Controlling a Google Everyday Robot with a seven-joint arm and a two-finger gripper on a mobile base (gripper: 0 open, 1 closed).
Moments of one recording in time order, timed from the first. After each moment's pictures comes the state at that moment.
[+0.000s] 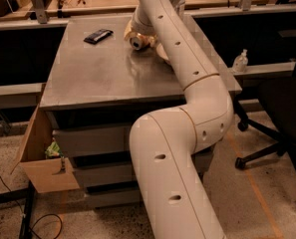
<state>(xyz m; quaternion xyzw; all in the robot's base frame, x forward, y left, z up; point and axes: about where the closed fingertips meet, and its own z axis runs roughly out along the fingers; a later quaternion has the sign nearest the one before) 0.898 0.017 0.859 -0.94 0.02 -0.30 0.14</state>
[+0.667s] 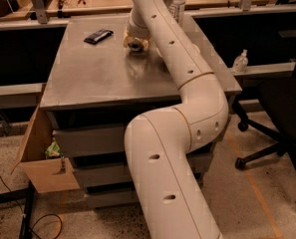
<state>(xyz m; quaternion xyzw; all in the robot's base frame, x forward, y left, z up) 0.880 0.031 0.844 -0.96 0.02 -0.25 0.13</state>
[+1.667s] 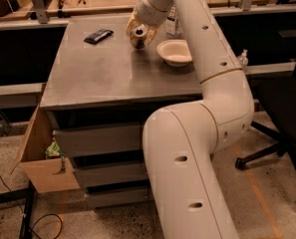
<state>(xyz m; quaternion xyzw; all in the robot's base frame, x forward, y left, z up) 0.818 0.021 0.916 -0.95 0.05 -0.19 0.25</state>
